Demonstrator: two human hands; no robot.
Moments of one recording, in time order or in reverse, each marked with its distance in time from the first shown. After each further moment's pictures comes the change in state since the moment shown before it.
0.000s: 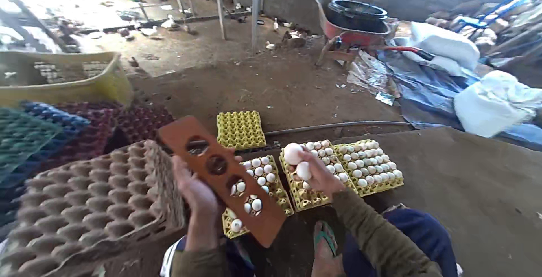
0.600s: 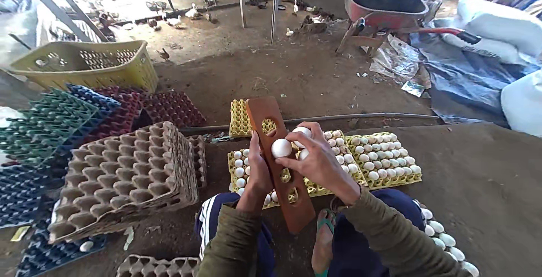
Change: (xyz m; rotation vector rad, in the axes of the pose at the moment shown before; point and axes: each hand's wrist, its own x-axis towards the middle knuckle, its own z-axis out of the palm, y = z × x) left_hand -0.018 -0.086 0.056 0.094 -0.130 -0.159; right_hand -0.050 -0.042 0.044 -1.167 0.128 -0.496
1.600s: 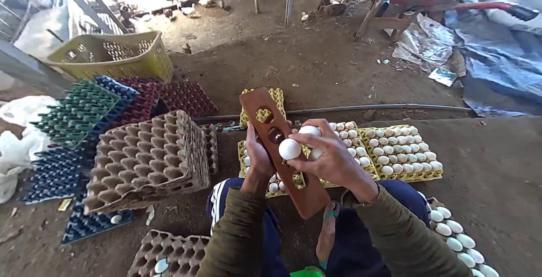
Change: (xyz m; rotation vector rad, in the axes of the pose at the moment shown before) left_hand 0.009 0.002 -0.009 -0.176 0.062 0.054; right_hand -0.012 0.019 -0.007 0.110 -0.051 -0.212
